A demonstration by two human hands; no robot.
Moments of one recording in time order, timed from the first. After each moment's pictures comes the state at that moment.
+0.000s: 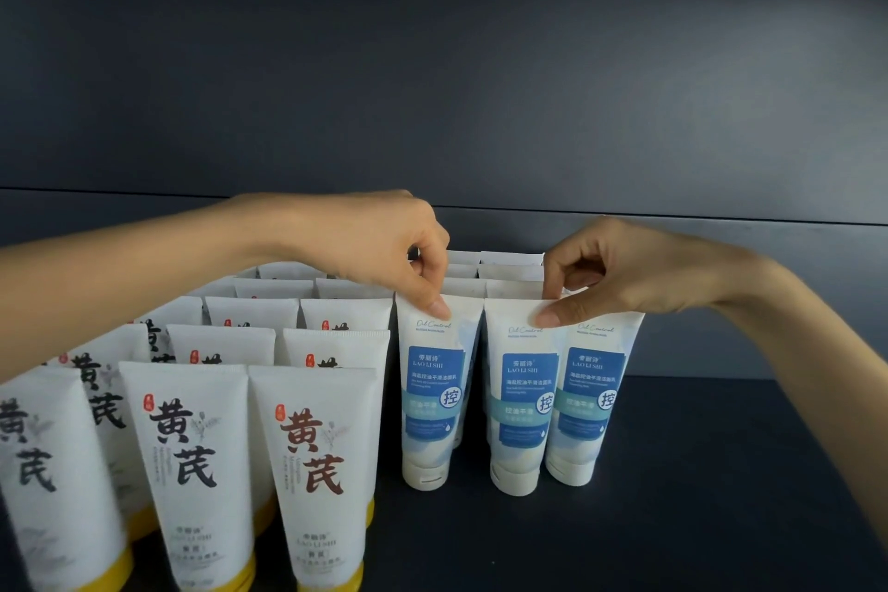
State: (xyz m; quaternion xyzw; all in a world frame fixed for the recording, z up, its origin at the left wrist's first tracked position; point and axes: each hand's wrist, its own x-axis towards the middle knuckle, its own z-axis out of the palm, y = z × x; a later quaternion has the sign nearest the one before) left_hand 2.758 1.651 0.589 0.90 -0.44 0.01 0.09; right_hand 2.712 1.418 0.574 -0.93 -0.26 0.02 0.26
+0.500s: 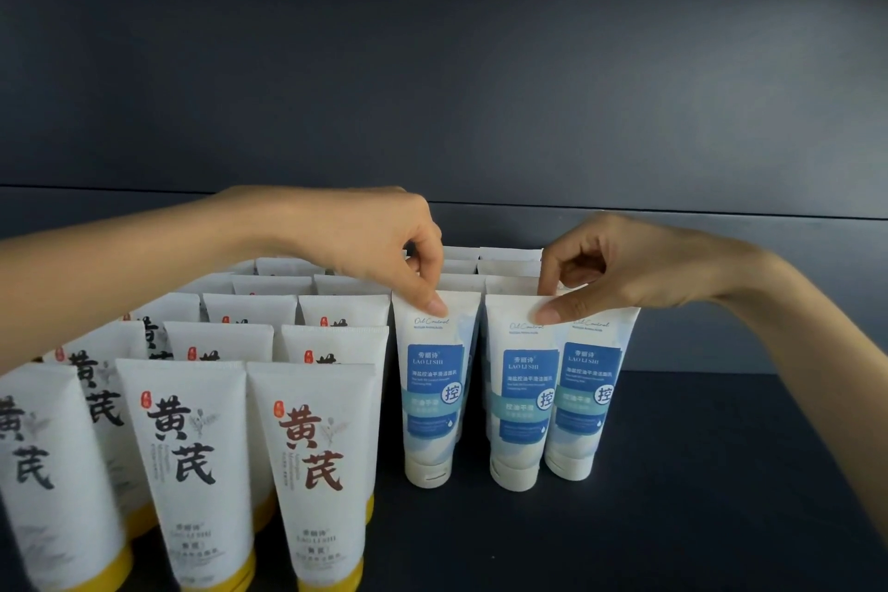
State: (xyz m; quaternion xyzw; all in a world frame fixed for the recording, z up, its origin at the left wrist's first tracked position) left_hand 2.759 1.652 0.590 0.90 -0.43 -0.01 0.10; right_hand 2.712 1.416 0.575 -0.93 -0.28 0.02 0.25
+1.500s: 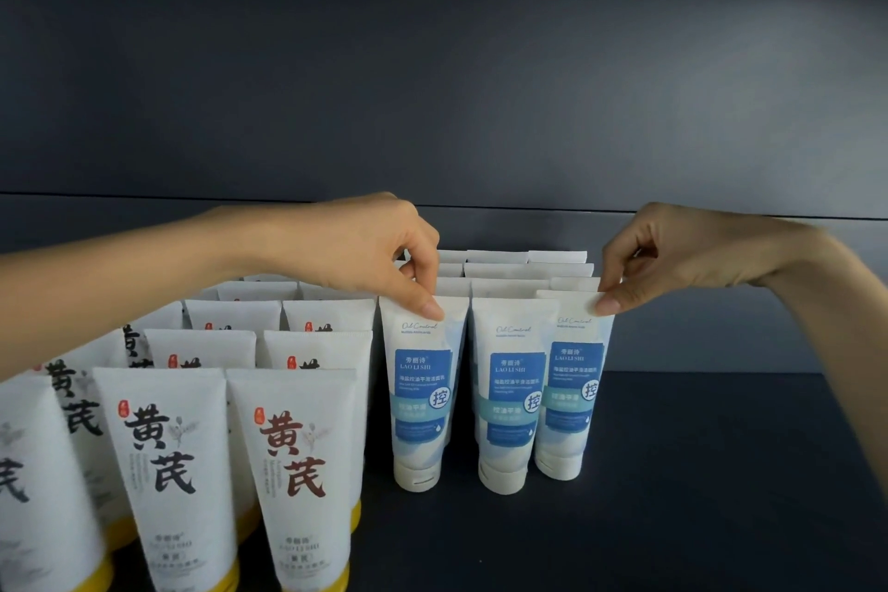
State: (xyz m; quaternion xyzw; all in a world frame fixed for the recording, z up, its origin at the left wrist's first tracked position) left_hand 2.751 1.649 0.585 0.88 -0.45 0.03 0.13; right_hand 2.711 1.370 0.586 -0.94 -0.21 0.06 0.28
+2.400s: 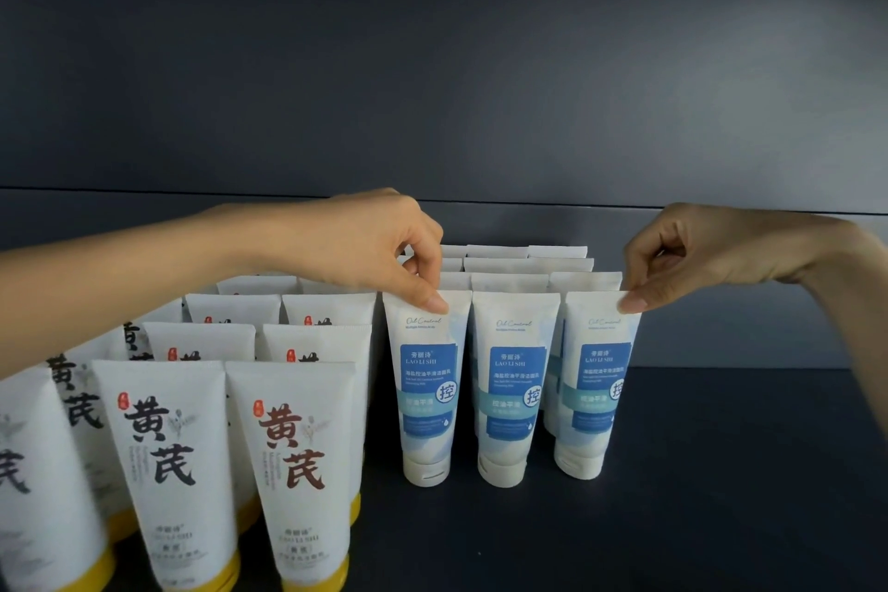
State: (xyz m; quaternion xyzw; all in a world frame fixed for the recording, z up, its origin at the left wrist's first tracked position) left_hand 2.752 1.647 0.581 0.89 -0.45 0.04 0.13; right_hand 2.713 1.346 0.583 -0.94 -0.20 0.07 0.28
